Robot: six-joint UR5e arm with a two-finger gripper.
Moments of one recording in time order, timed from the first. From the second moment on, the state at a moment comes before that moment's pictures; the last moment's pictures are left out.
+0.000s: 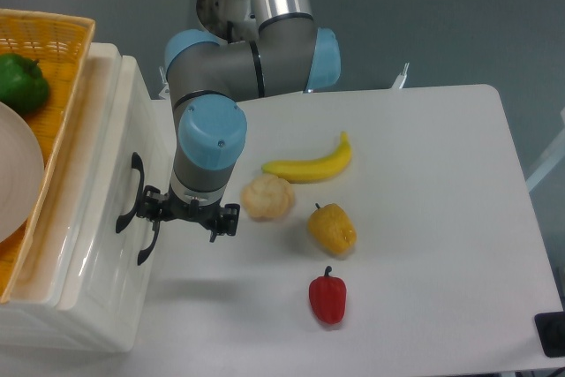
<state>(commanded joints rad) 2.23 -1.96 -1.53 -1.21 1.30 0.33</state>
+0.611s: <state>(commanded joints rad) 2.37 -1.94 -1.50 -1.21 1.36 0.50</state>
